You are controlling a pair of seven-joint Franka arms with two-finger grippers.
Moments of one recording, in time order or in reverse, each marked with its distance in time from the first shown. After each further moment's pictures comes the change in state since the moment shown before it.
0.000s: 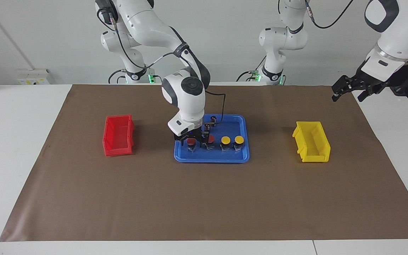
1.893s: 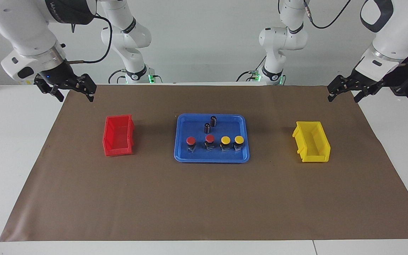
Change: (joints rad) left arm -0.021 0.002 -0.008 0.004 -0.003 0.001 0.013; right arm -0.433 -0.203 -0.058 0.463 0.089 -0.737 -0.651
